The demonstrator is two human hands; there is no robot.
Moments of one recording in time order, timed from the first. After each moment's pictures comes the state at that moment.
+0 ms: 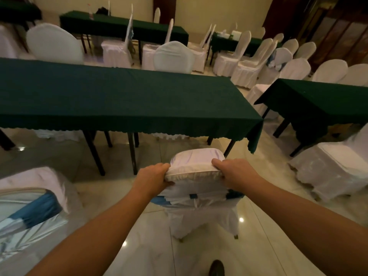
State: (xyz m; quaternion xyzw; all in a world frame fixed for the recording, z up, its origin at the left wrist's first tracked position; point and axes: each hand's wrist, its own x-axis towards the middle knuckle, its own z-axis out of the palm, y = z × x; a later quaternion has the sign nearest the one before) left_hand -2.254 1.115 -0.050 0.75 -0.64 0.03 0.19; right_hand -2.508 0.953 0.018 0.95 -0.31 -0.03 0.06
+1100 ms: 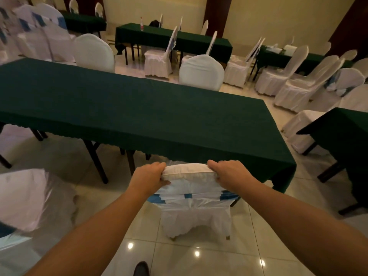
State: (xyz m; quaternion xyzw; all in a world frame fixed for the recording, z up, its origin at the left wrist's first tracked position) left_hand -2.234 0.865 -0.061 0.85 -0.50 0.07 0.15; right_hand -2.430 0.644 0.022 0.98 -0.16 -0.07 0.03
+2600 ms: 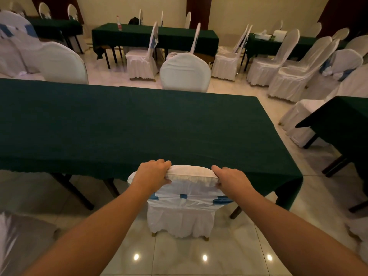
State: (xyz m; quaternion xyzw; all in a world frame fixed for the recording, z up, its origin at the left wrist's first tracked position) left_hand -2.147 0.652 -0.034 0.82 -0.57 0.03 0.02; right_hand -2.369 0.453 -0.047 0.96 -0.27 -0.05 -0.01
